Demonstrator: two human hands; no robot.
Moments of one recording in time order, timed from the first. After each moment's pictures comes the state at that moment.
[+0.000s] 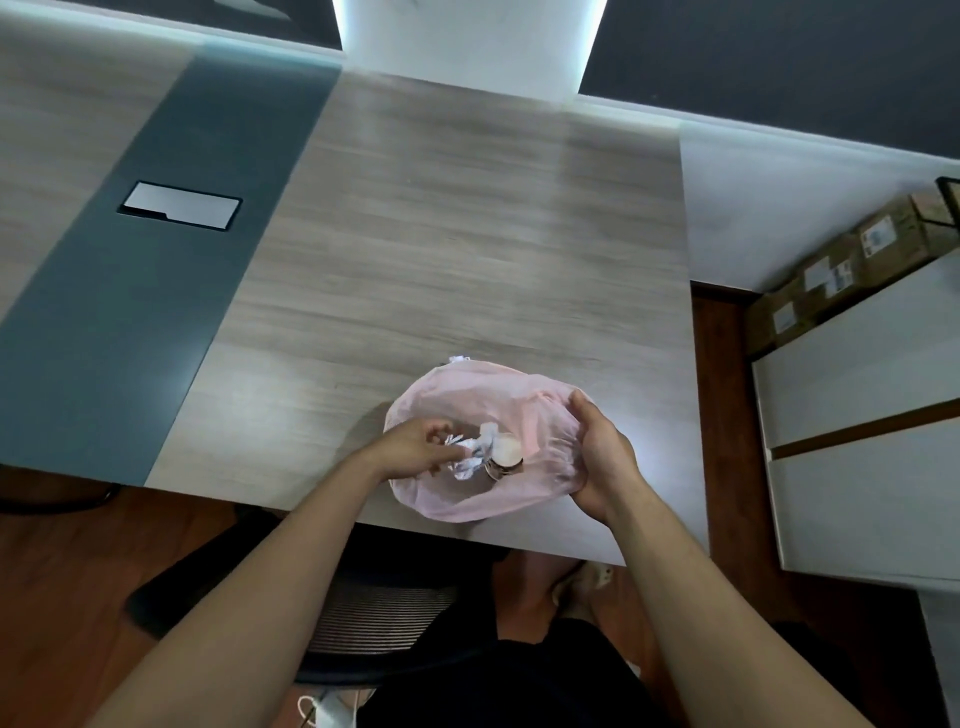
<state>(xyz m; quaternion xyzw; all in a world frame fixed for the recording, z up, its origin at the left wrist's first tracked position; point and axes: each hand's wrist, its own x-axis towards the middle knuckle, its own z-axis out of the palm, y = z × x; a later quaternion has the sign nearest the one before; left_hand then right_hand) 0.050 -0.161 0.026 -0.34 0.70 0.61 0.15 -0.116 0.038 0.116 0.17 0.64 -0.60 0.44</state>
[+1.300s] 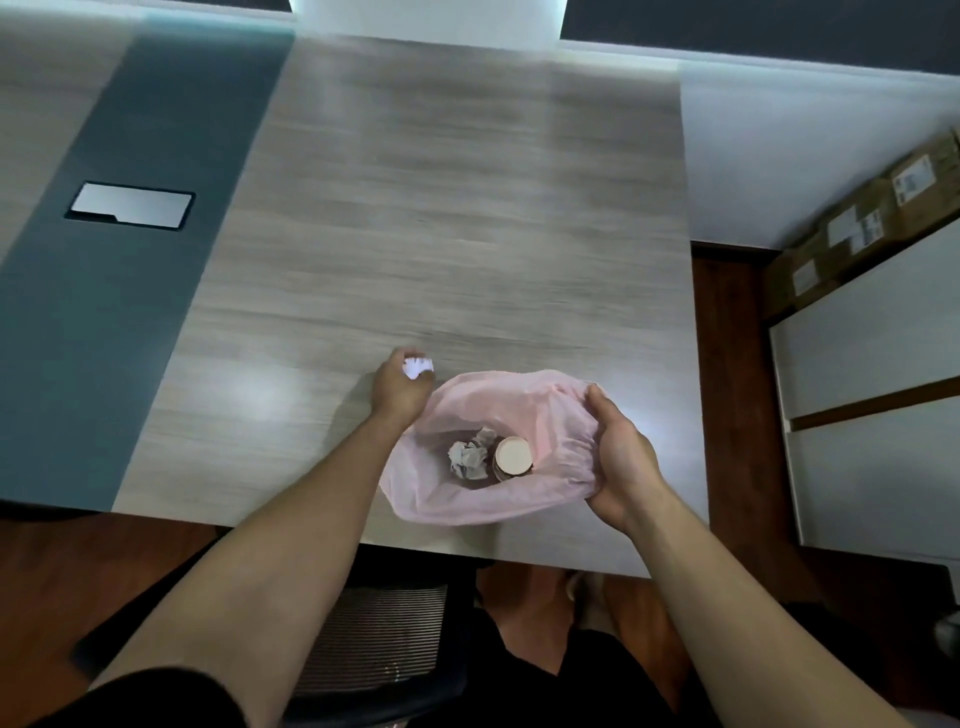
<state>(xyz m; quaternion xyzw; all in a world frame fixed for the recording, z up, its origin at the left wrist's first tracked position) -0.060 -0.196 -0.049 -0.55 0.69 0.46 -0.08 -0.181 0.060 0.097 0.22 0.61 -0.61 0.46</state>
